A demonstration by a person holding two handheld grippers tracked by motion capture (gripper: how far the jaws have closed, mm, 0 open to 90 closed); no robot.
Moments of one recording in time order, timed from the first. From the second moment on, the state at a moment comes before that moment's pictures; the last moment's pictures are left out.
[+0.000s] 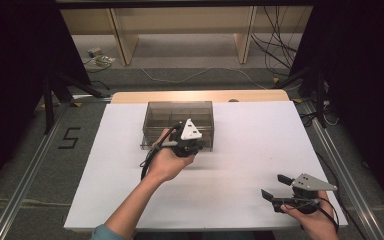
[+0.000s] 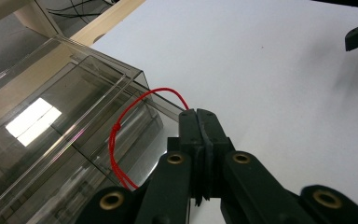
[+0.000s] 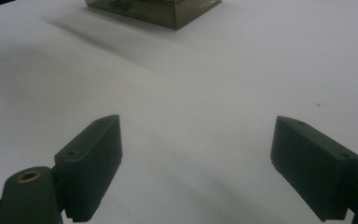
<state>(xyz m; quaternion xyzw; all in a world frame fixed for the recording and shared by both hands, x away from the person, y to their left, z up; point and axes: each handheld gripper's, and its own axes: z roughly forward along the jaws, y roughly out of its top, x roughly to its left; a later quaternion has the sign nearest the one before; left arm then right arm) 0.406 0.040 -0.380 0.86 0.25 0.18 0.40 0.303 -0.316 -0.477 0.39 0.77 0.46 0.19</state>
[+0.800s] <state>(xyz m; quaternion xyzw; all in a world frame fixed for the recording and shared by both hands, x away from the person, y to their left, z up) 0.416 0.036 -0.382 0.87 0.25 0.18 0.39 0.303 -0.316 -0.477 0.39 0.77 0.46 0.19</state>
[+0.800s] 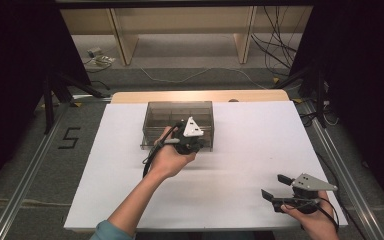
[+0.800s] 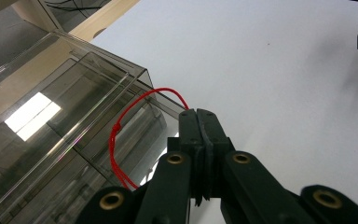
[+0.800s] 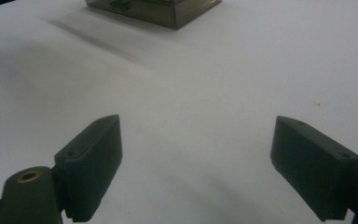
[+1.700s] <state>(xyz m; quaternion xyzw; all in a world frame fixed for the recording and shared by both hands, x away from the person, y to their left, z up) 0.430 0.030 -0.389 0.87 0.27 0.16 0.38 0.303 -0.316 -0.477 0.39 0.77 0.46 0.19</state>
